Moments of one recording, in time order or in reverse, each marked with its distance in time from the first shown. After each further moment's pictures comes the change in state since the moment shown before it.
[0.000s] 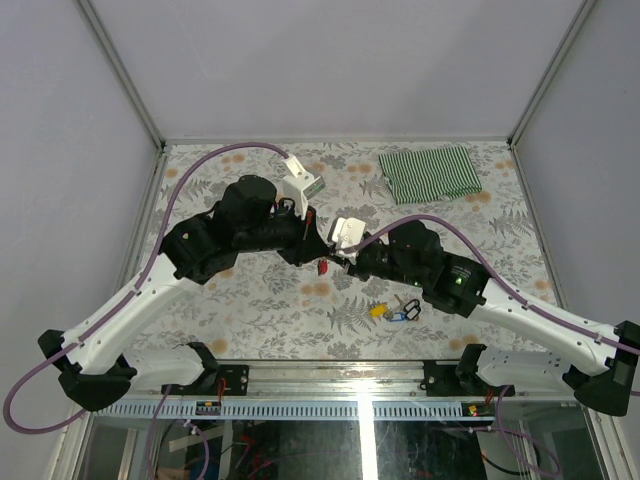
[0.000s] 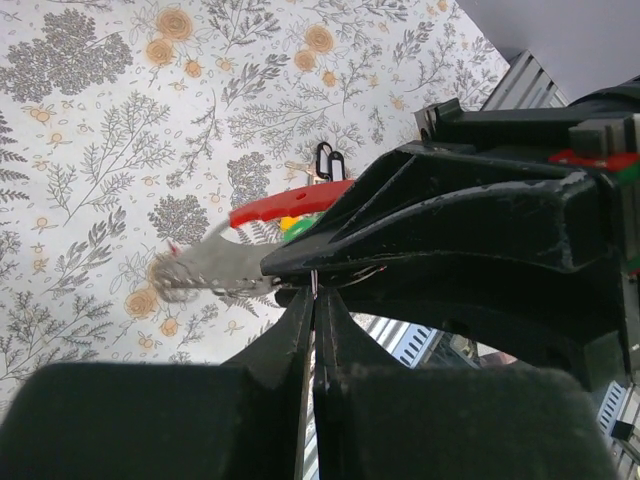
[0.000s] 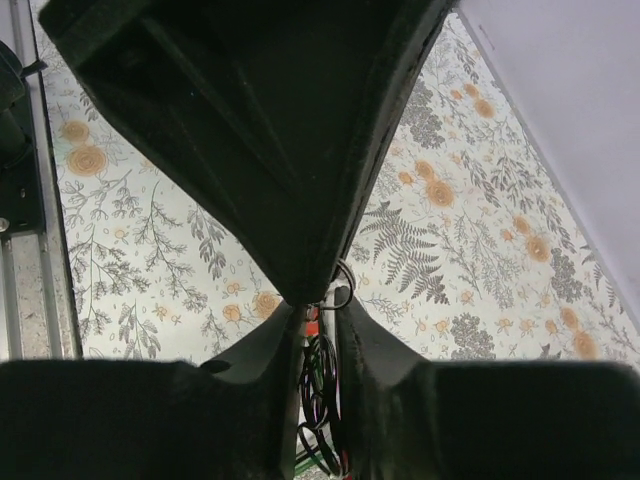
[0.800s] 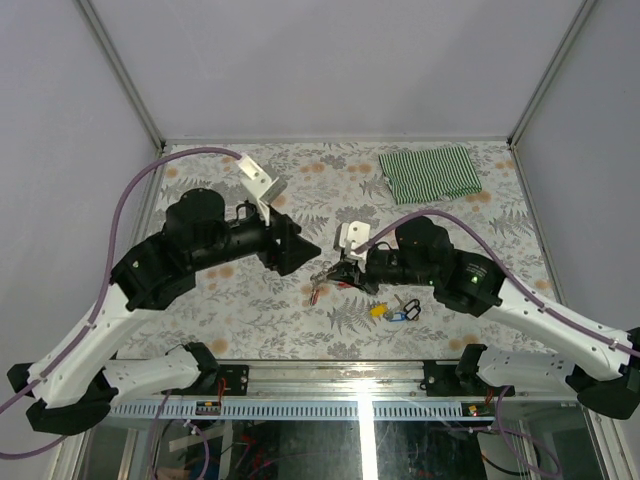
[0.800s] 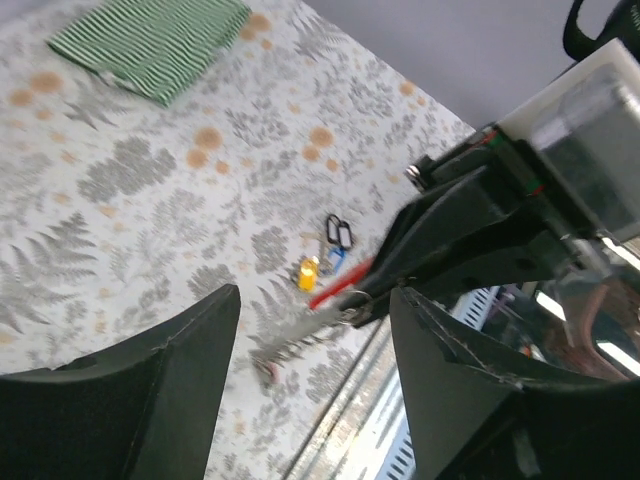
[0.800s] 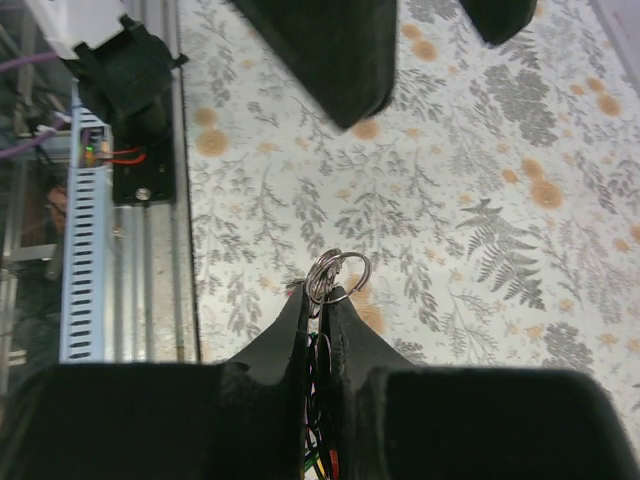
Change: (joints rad) left arm 0.000 -0.171 -0.019 0.072 -0.033 0.065; right arm 0.000 -0.023 0.079 -0.191 -0.171 0.078
